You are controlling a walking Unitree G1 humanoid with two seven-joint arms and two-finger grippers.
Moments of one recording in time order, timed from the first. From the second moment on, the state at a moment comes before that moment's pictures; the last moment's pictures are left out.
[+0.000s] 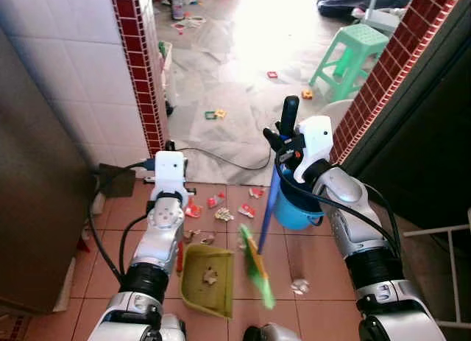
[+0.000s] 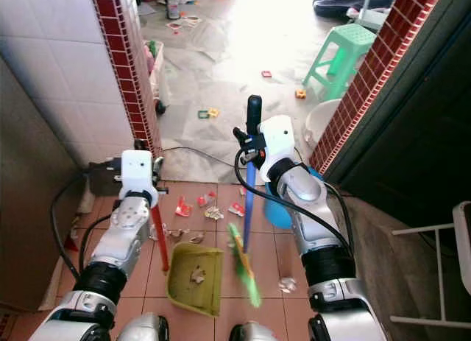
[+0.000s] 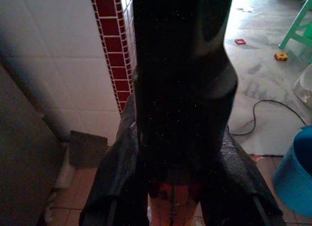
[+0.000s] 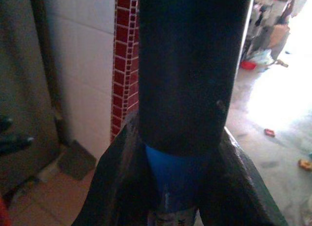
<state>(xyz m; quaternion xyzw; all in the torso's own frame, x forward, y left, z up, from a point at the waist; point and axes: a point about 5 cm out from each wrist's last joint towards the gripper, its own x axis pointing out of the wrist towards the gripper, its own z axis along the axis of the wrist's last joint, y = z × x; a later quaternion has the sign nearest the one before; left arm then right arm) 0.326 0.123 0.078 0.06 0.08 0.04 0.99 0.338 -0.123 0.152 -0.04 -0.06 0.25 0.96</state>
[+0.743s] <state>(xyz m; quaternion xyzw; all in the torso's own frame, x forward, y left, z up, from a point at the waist) 0.325 0.123 0.083 0.09 0.08 0.11 0.99 0.339 -0.113 0.149 -0.06 -0.07 0.29 0.95</state>
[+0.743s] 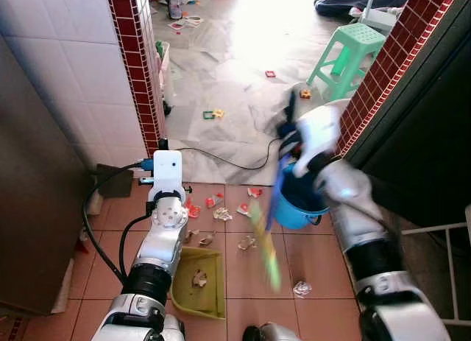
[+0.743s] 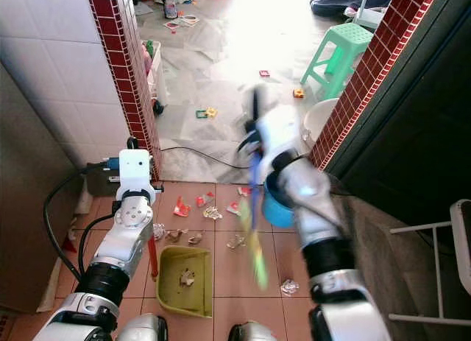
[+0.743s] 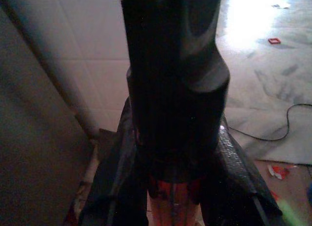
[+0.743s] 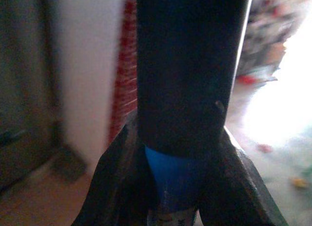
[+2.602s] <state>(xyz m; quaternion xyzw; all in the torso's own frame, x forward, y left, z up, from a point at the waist) 0.329 0.105 0.089 0.10 0.11 -0.01 0.99 0.344 -0.127 0.159 -0.08 -0.01 0.22 0.97</state>
